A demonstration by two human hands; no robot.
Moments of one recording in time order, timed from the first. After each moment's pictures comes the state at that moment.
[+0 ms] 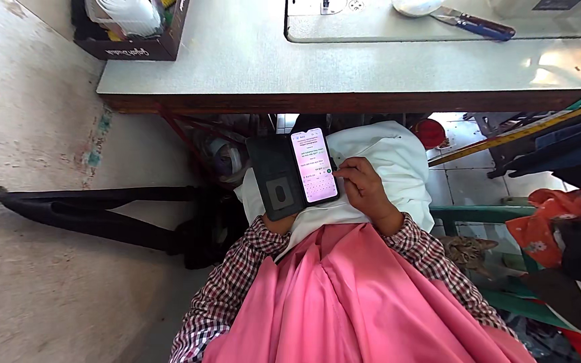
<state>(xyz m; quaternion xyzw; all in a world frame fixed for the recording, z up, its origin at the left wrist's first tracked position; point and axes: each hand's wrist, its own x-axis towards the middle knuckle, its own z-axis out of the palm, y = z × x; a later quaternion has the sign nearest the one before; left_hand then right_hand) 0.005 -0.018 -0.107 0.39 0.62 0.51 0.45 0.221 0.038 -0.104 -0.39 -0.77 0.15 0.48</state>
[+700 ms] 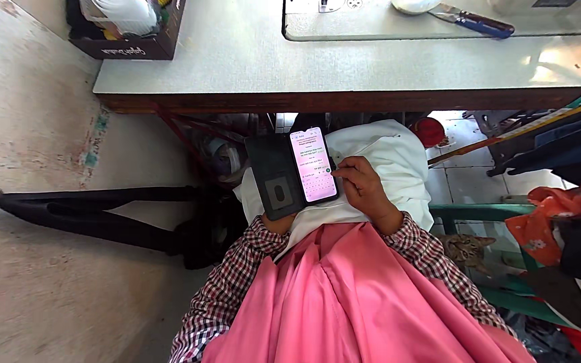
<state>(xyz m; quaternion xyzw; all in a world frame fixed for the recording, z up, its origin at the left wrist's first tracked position) 0.008 -0.019 -0.108 0.34 0.60 0.55 0.48 0.221 0.039 -0.106 -0.38 -0.78 0.14 0.48</state>
